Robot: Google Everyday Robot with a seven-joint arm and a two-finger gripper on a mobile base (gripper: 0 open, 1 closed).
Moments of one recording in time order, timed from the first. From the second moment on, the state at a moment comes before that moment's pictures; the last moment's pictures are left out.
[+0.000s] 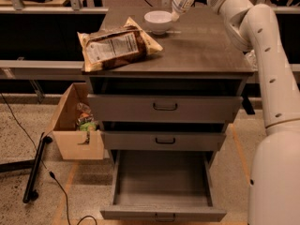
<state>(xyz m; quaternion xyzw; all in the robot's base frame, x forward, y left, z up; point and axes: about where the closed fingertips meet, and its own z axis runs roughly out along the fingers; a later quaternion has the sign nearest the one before) 0.883 -0.186 1.082 -0.15 0.53 0.21 0.81</state>
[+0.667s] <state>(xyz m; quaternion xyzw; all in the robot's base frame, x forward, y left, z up) 0.914 -0.153 1.088 -0.16 0.52 0.21 0.81</state>
